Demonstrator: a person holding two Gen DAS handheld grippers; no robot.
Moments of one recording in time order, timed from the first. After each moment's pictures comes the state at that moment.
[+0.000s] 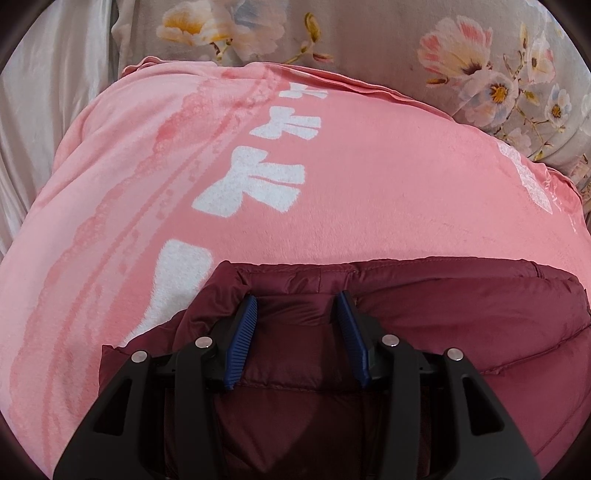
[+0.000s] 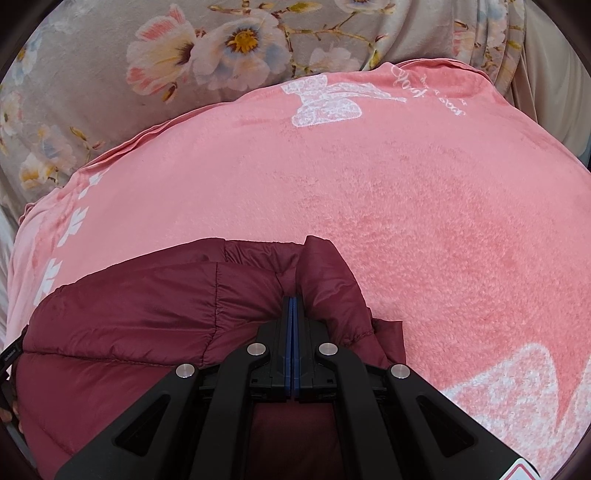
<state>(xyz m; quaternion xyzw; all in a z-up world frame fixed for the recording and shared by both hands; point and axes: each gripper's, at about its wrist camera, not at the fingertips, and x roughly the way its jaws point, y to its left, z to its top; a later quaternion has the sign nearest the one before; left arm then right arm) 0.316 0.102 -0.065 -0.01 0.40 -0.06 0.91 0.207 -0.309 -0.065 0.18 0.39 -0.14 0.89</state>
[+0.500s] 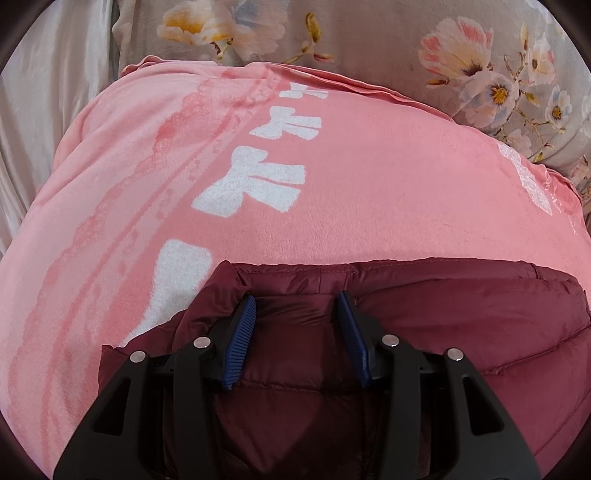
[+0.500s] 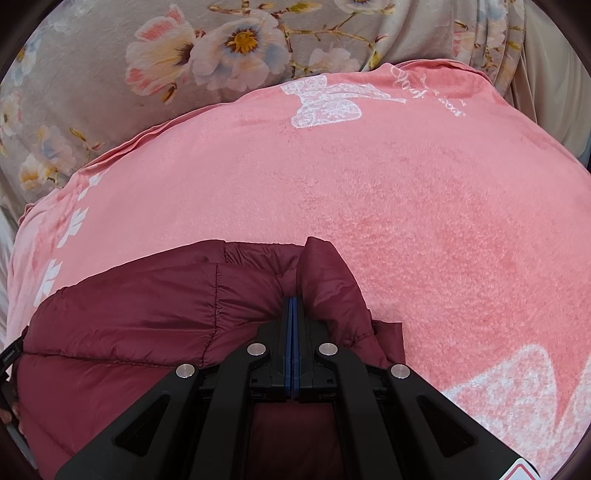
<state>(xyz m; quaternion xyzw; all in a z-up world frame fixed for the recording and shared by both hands) 0.316 0.105 -0.067 -0.02 0.40 -0.06 0.91 0.207 -0.309 -0.063 0.17 0.39 -0.14 0.89</state>
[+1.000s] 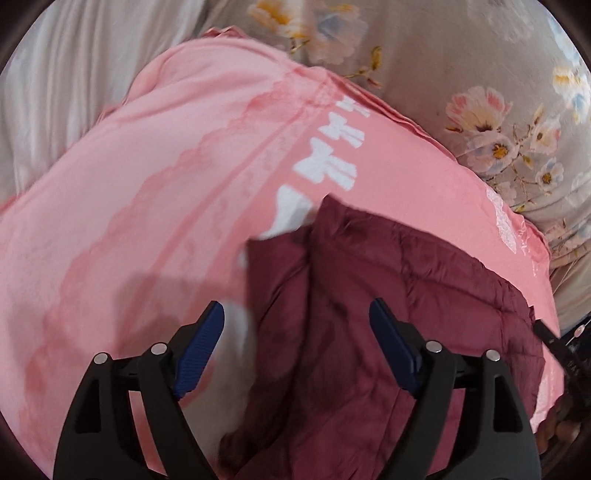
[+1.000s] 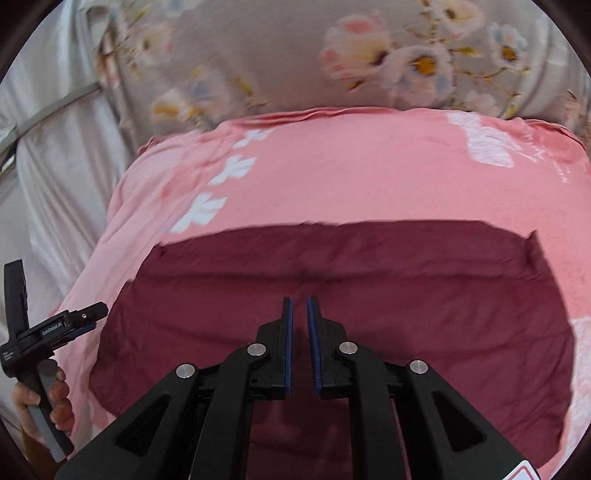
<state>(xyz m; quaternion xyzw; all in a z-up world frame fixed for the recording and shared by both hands) 0.213 0.212 -0.034 -0.16 0.43 -0.06 0.89 0.171 -0.100 0.015 0.11 0.39 0.05 0.91</state>
